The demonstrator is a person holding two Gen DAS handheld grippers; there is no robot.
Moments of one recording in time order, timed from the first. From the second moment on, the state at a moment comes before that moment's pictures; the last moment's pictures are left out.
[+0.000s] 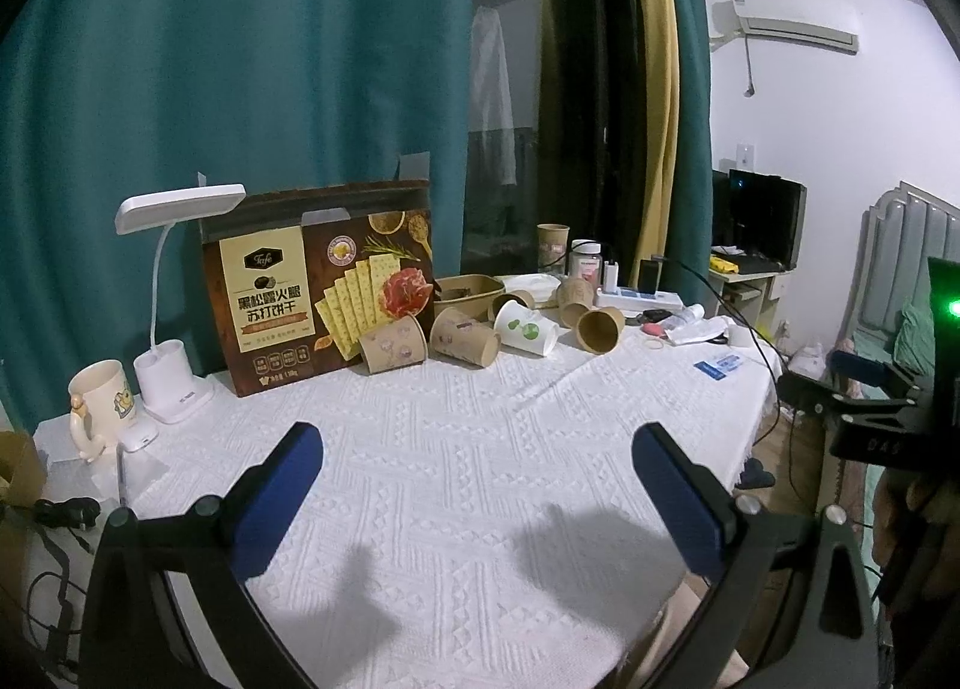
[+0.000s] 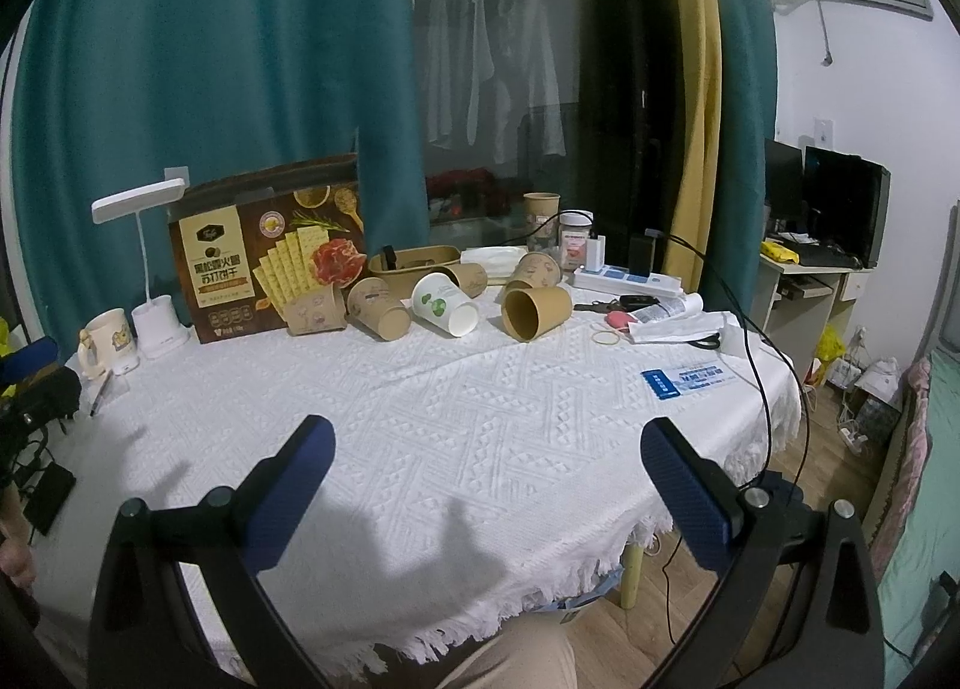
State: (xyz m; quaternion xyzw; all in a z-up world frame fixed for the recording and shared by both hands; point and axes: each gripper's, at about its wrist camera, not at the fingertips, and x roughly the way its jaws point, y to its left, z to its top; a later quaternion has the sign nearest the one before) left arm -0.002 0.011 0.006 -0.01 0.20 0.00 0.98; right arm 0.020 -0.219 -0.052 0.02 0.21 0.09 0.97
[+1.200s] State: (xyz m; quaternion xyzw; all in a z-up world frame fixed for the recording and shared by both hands) left arm 0.045 0.023 0.005 0.02 0.24 0.00 0.97; right arm 0.073 -0.205 -0.069 0.01 0.25 0.12 0.96
